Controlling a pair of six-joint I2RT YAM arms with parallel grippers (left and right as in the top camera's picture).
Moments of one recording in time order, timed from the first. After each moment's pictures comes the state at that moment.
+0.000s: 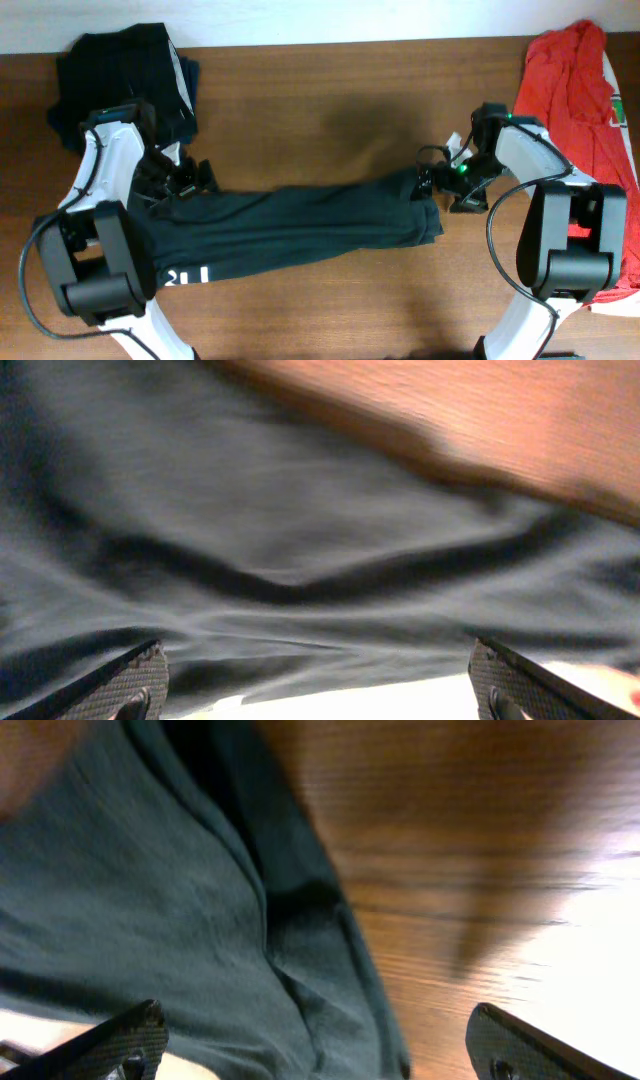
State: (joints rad) left arm 0.15 1.99 1.54 -1.29 0.29 -0.19; right arm -0.10 2.00 1.33 -1.04 -0.42 0.03
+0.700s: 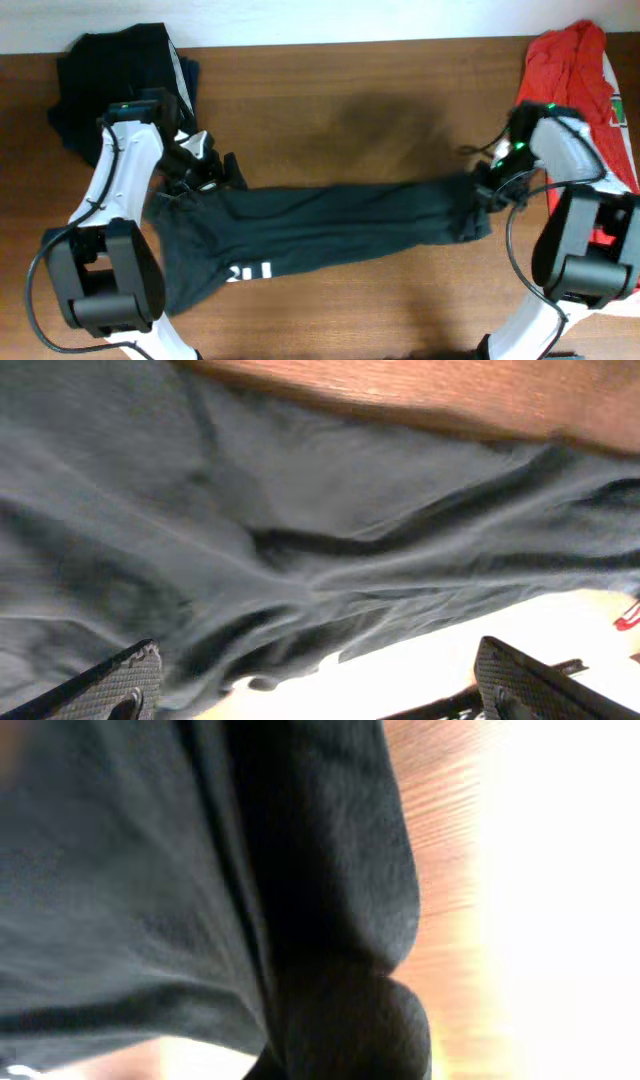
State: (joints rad) left arm 0.06 1.92 1.54 -1.30 0.38 -0.13; right arm -0.22 1.98 1.46 -1.30 -0.21 0.24
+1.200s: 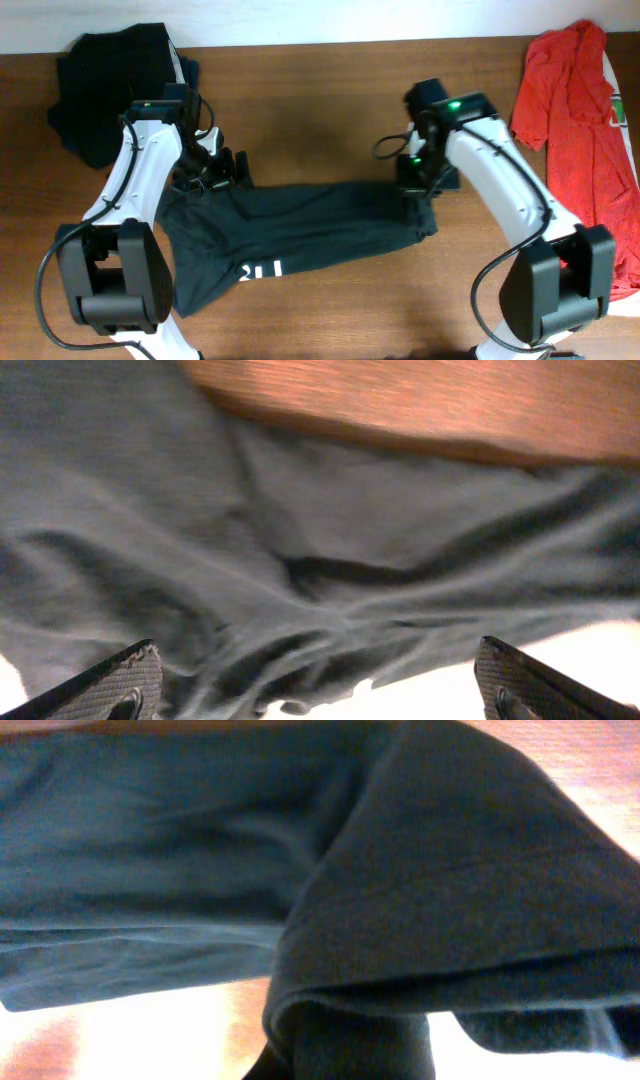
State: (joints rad) left arm -0.03 1.92 1.54 -1.23 0.27 -0.21; right arm 0.26 1.82 1.54 -1.29 -0.08 0.29
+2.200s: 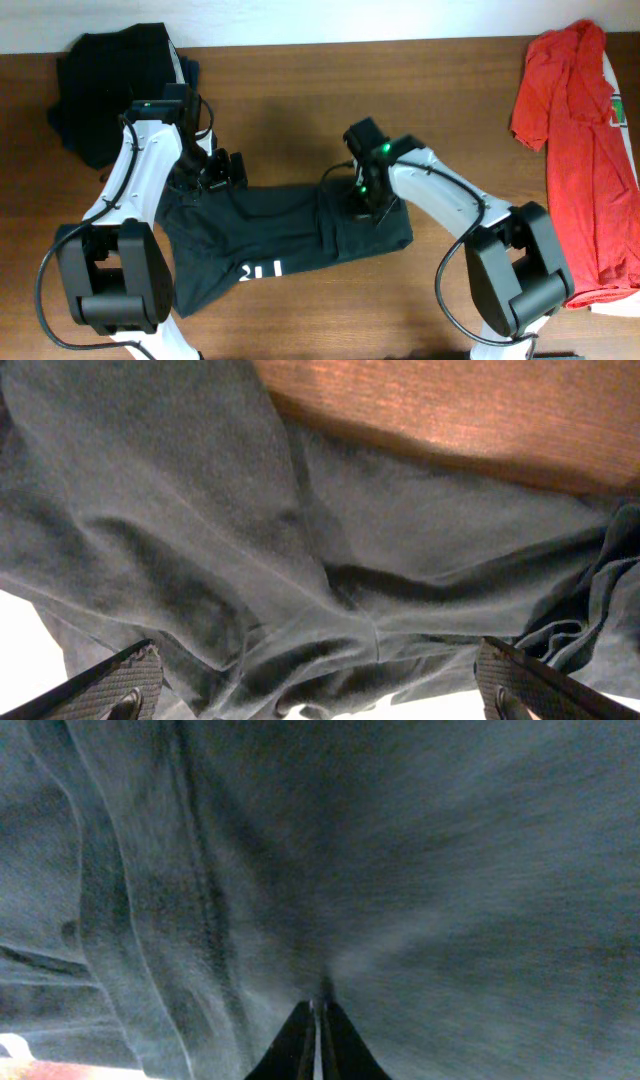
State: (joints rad) left arm -0.03 1.92 1.54 -1.23 0.19 -0.27; right arm 0.49 1.91 1.30 -0.88 -0.21 0.39
